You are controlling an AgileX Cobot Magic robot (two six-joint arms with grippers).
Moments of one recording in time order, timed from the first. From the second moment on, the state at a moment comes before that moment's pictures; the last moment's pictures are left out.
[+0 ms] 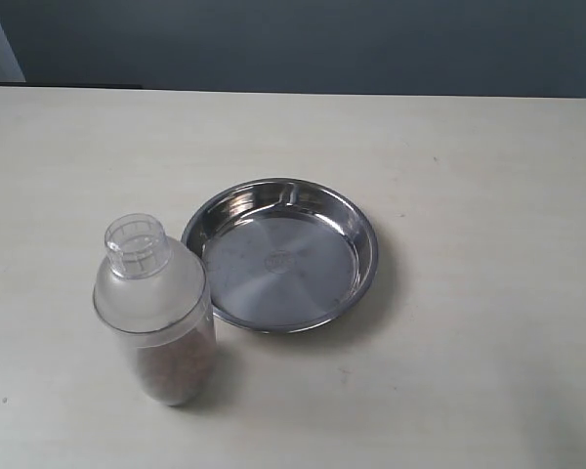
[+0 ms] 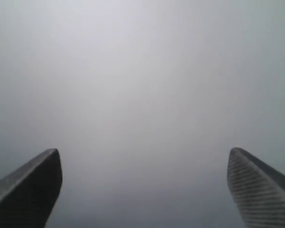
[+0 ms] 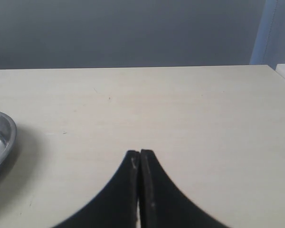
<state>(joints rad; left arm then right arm) 0.04 0.76 -0.84 0.62 -0.10 -0.77 -0.02 0.00 0.00 0.07 0.32 -0.03</state>
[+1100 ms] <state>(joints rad) -0.03 0.82 -0.58 -1.67 0.11 1.69 -0.02 0.00 0.00 0.07 0.32 -0.03</state>
